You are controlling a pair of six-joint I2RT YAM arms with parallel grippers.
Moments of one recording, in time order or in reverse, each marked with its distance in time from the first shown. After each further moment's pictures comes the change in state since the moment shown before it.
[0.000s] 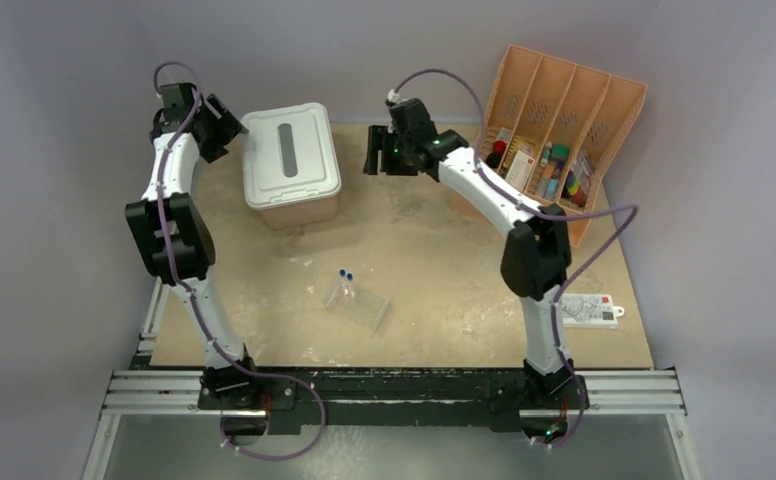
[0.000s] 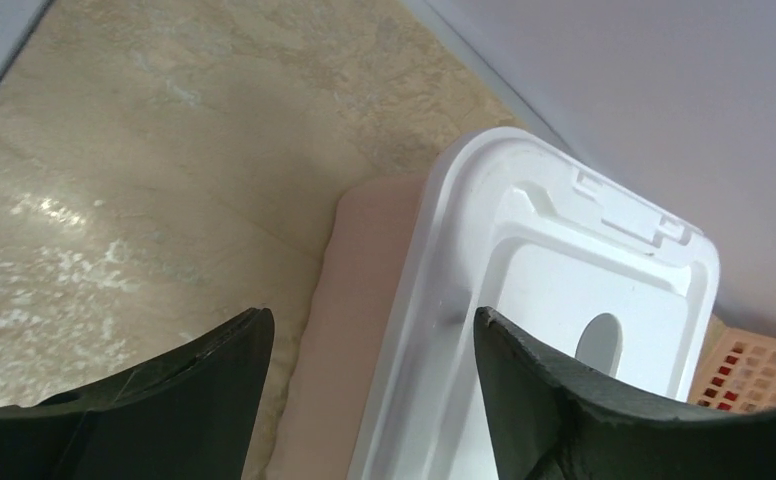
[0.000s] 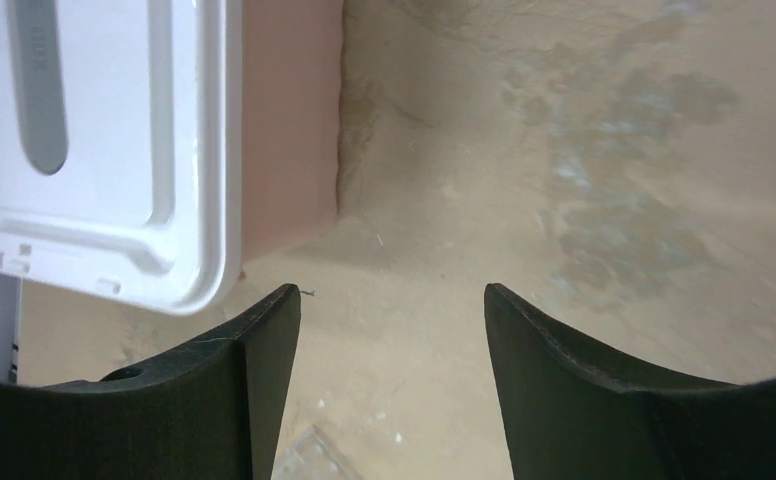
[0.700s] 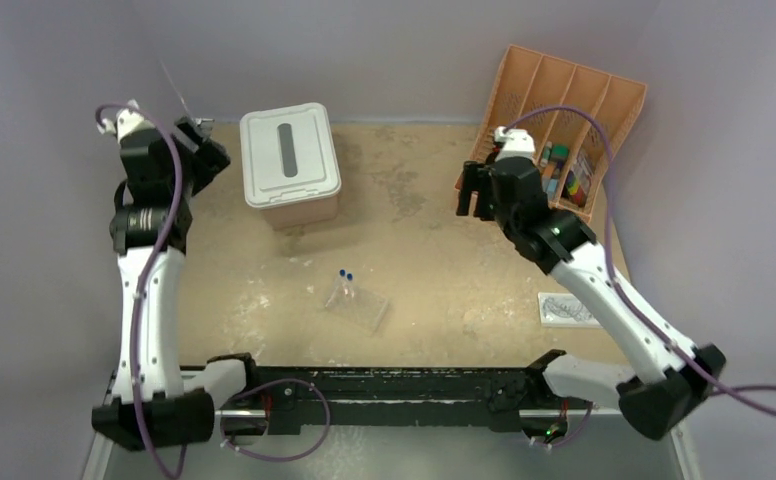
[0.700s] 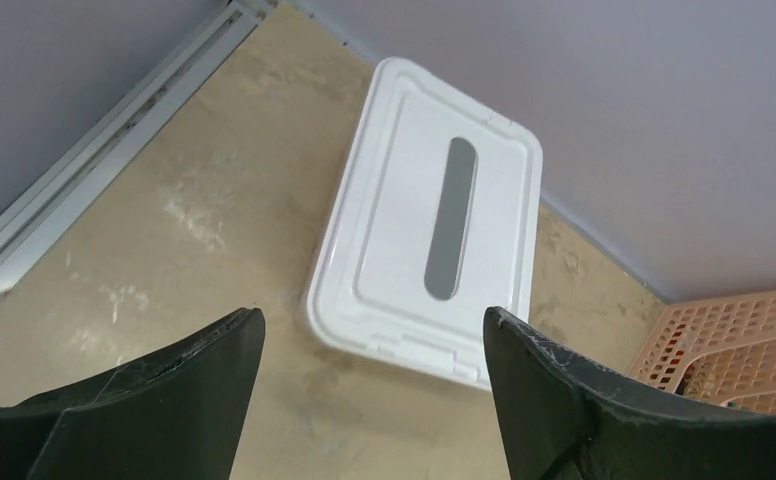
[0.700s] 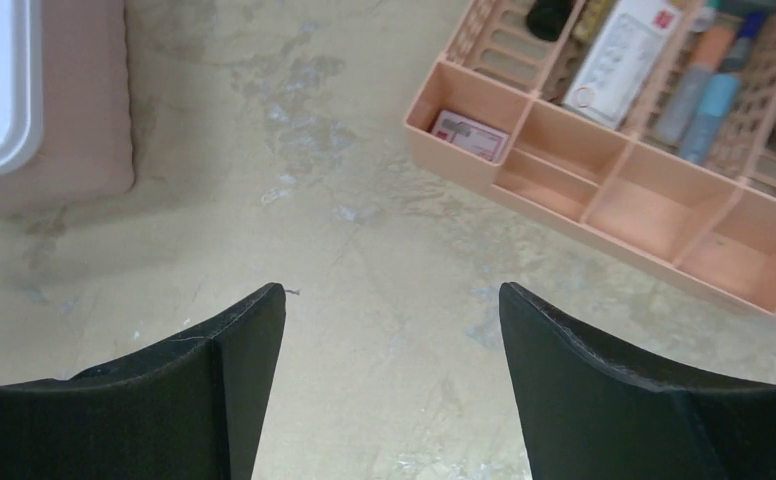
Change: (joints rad) left arm -0.112 -0.959 -0.507 -0.120 -0.325 0.034; right arm -0.029 -0.944 -0.792 0.006 0.441 -0.130
